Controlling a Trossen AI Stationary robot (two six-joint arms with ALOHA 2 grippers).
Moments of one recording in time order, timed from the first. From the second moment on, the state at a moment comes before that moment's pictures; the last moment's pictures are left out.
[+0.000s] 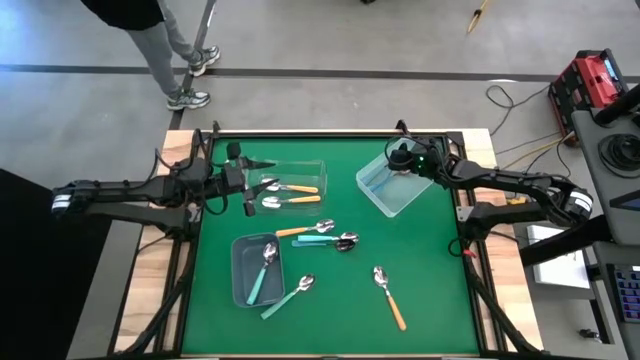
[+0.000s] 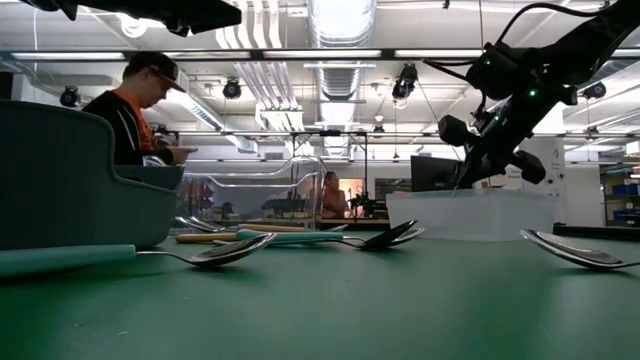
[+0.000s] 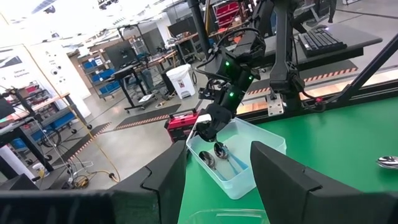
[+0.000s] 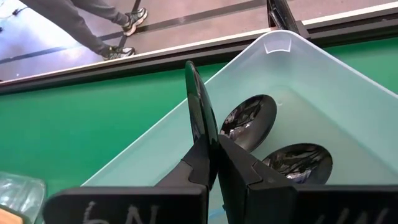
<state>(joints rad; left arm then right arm) 0.11 0.79 0.61 0.16 -0.18 0.36 -0.63 1.13 0.49 -0.06 0.31 0.82</state>
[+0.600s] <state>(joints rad) 0.11 0.79 0.61 0.16 -0.18 0.36 -0.63 1.13 0.49 -0.07 0.31 0.84</state>
